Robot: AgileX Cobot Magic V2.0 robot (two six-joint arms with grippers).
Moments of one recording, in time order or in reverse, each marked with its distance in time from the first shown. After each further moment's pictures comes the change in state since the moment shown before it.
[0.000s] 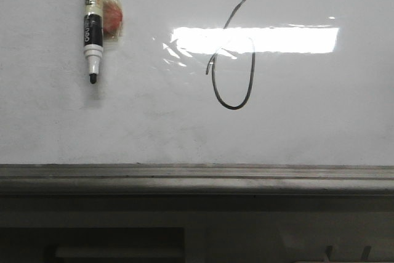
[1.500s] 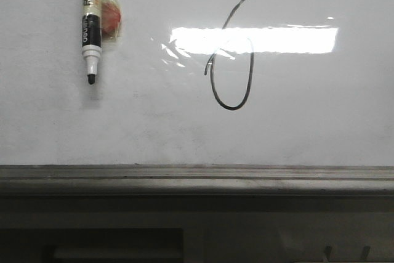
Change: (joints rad) left arm 0.761 -0.044 0.154 1.741 0.147 -1.477; right arm 0.000 -0.002 0.000 0.000 0.000 -0.002
